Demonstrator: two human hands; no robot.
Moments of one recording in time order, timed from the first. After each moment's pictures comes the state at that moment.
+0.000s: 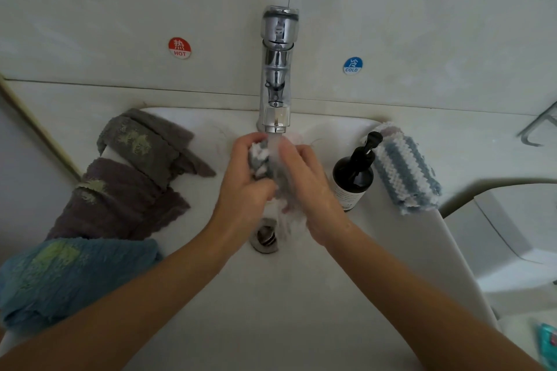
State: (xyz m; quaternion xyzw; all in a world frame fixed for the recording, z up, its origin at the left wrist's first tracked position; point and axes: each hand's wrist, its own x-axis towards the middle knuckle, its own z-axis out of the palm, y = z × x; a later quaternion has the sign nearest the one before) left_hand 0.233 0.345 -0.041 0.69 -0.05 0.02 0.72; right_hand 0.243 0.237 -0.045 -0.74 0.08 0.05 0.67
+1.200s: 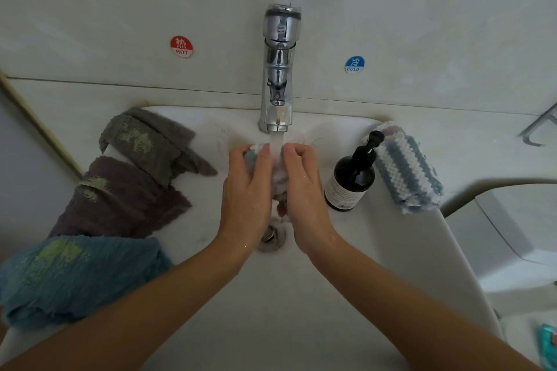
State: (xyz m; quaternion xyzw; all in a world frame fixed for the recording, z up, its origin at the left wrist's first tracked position) left_hand 0.239 0.332 -0.062 0.70 0.04 0.09 0.70; right_hand 0.233 0.255 -0.052 -0.72 0.07 -0.03 0.69
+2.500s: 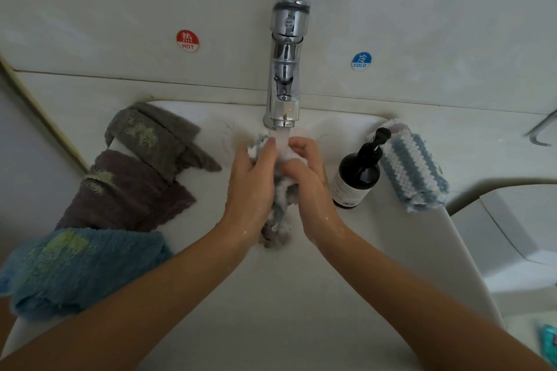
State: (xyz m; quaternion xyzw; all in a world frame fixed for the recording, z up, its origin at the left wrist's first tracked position) left_hand 0.239 0.332 -0.047 0.66 0.12 0.00 0.74; right_hand 0.238 0.249 -0.057 -0.70 0.02 -0.02 0.72
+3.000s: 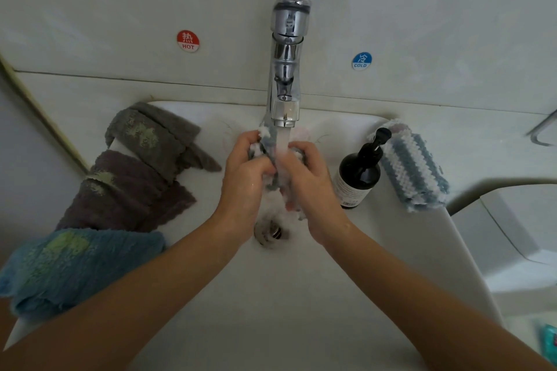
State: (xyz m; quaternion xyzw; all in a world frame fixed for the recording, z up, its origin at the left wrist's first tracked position) left_hand 0.244 0.344 -0.045 0.64 0.03 0.00 0.77; right_hand 0.242 0.245 -0.052 -0.73 0.06 0.01 0.68
